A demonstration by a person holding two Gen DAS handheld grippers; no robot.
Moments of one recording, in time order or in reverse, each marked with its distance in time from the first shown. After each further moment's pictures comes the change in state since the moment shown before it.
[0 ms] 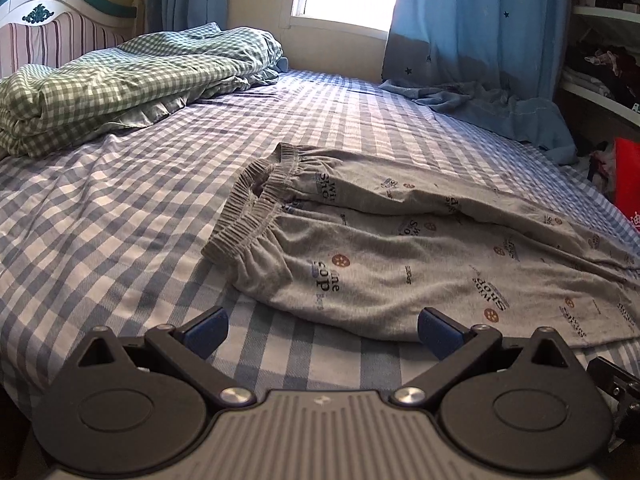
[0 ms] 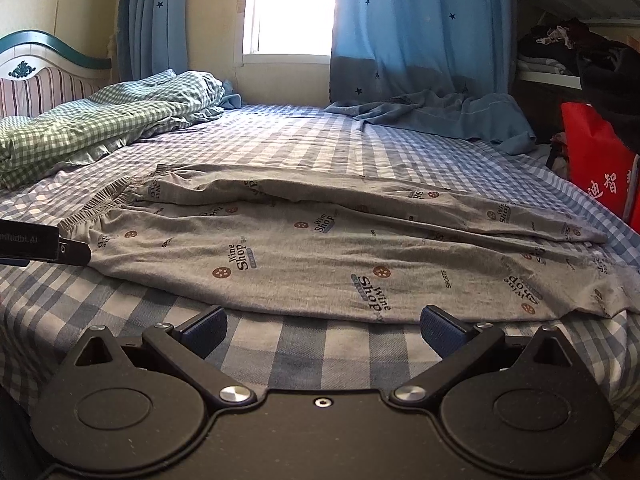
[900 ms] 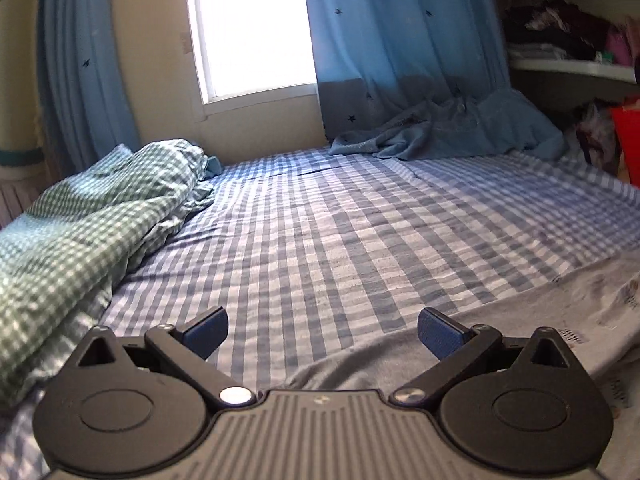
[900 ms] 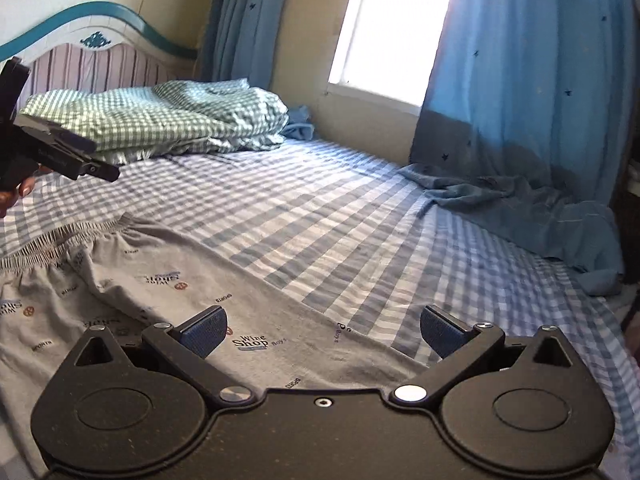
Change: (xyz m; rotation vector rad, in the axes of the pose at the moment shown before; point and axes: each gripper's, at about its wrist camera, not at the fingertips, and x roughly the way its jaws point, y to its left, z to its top) left arm 0.182 -0.032 0.203 0.433 -0.179 -0.022; right arm 0.182 -0.115 0.188 -0.329 -0.072 0.280
